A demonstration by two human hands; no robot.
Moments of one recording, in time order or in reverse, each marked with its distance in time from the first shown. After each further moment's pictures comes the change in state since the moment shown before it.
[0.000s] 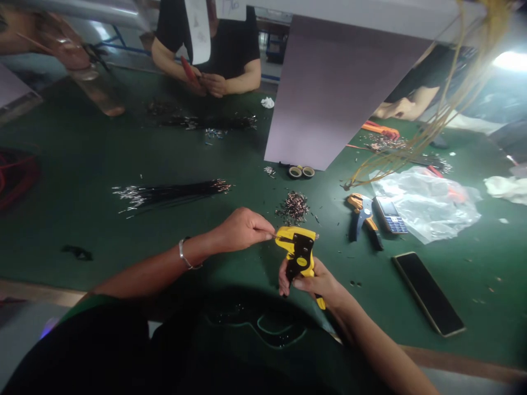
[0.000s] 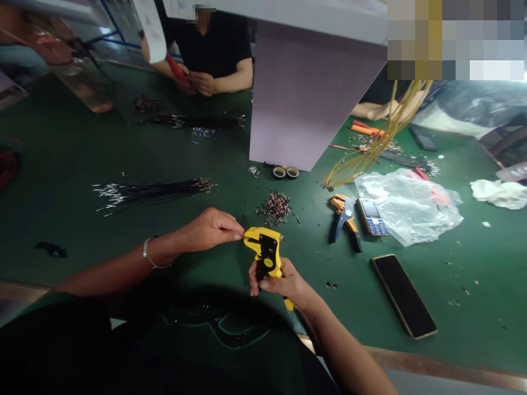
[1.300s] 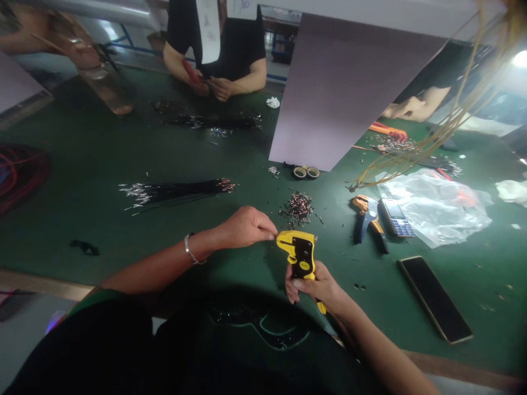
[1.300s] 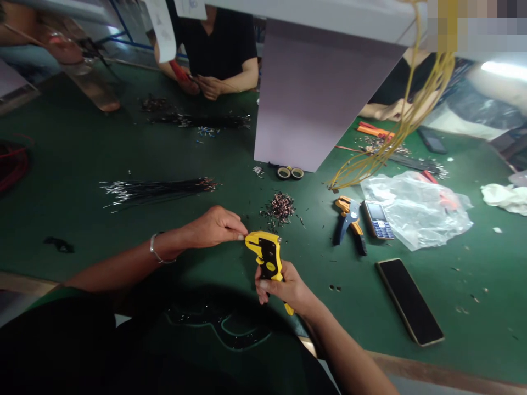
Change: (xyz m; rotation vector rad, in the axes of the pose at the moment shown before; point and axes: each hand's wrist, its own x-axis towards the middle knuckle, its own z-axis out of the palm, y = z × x) left_hand 0.002 -0.011 -0.003 0.015 -0.044 0.079; right_hand -0.008 0.019 -0.003 0.008 0.099 0.034
